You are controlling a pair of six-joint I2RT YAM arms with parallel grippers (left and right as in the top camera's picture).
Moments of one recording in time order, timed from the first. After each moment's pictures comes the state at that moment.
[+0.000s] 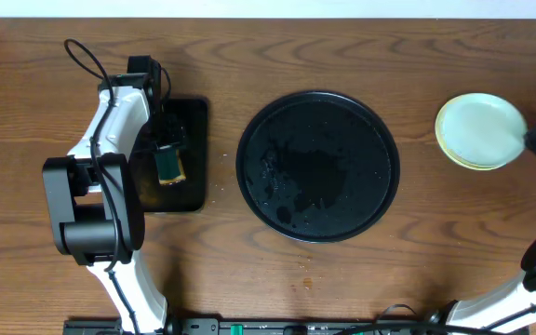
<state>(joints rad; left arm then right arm) 0.05 2.03 1.50 -1.00 -0.08 -0.22 -0.65 1.91 1.36 -0.53 -0.31 0.14</state>
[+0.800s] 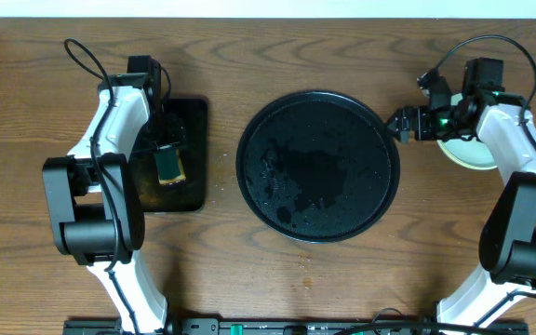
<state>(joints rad) 0.05 2.03 1.50 -1.00 -0.08 -0.22 -0.14 1.92 1.36 -0.70 -0.51 -0.21</state>
